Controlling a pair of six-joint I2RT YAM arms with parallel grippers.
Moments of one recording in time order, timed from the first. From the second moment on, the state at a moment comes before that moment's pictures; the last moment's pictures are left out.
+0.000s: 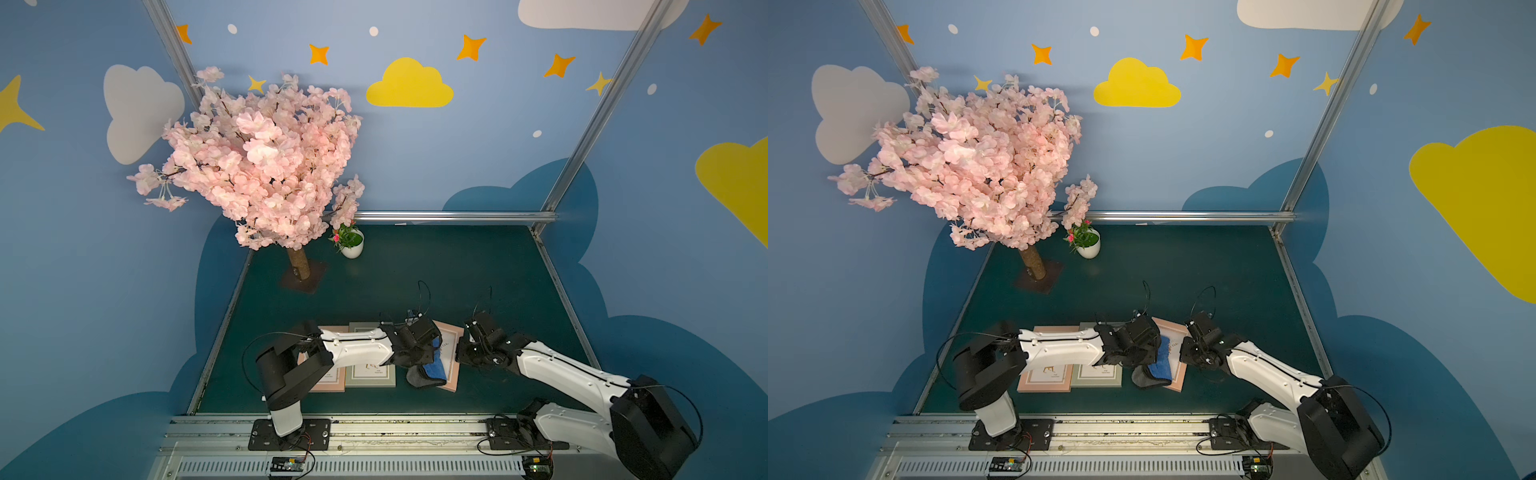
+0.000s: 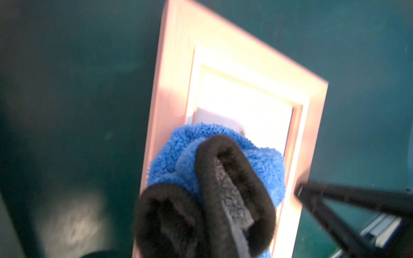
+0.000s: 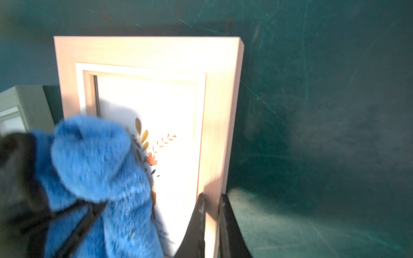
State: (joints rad) left arm -1.08 1.74 0.97 -0.29 -0.02 -1.04; right arm 0.66 1.19 0.51 -0.49 -0.05 0.82
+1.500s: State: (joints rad) left arm -0.99 1.92 1.16 -0.26 0.01 -0.98; right arm 0.64 1.17 0.49 -0.45 -0.09 0.83
